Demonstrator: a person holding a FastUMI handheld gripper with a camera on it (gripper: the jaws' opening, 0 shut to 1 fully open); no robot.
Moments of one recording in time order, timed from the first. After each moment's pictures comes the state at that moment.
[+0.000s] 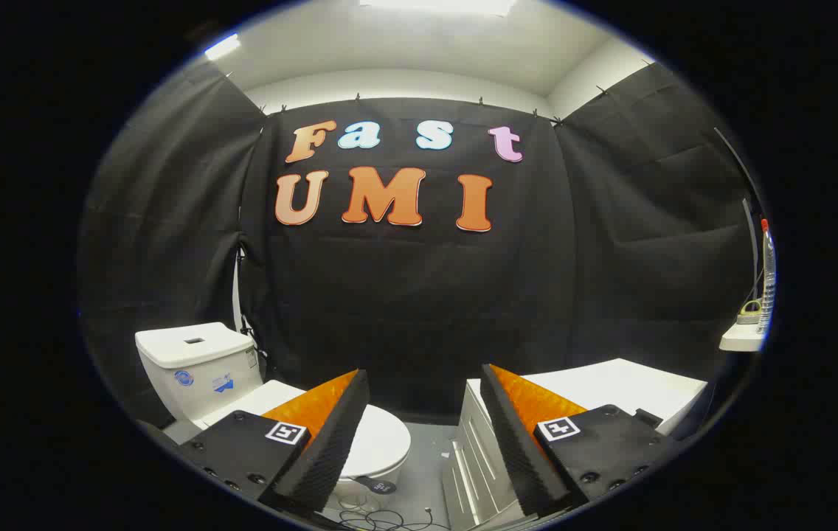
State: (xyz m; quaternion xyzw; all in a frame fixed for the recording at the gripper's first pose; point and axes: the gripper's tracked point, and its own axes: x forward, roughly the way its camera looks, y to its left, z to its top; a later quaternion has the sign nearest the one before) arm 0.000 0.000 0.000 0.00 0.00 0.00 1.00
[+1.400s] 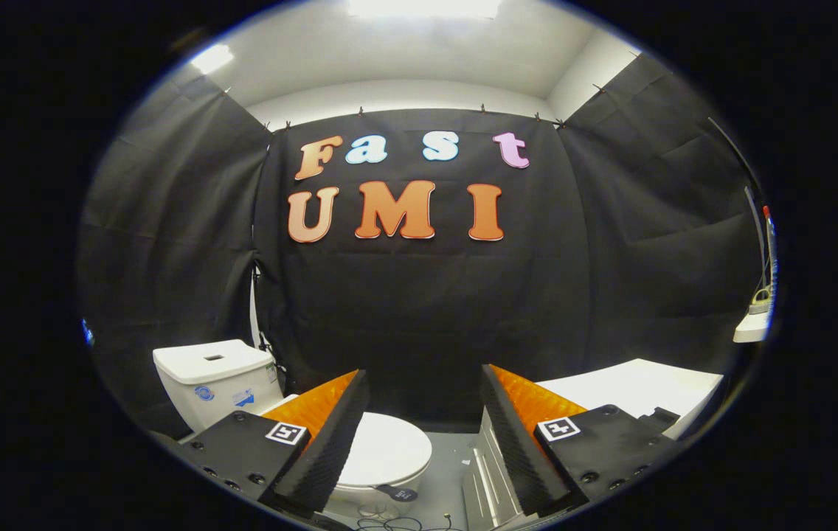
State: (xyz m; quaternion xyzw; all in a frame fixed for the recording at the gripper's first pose) arm -0.007 0.019 0.011 0.02 -0.02 0.03 1.00
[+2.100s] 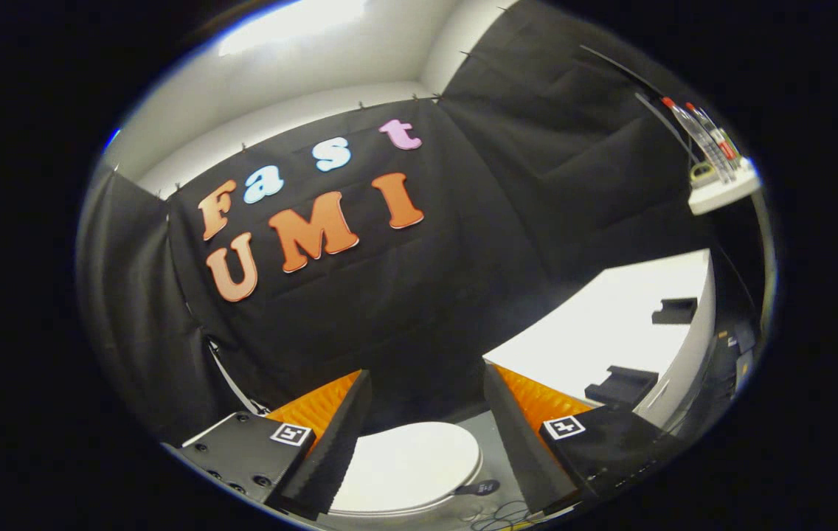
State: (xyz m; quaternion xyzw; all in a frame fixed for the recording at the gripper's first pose) arm 0.012 0.016 -0.044 0.26 0.01 -0.11 0.96
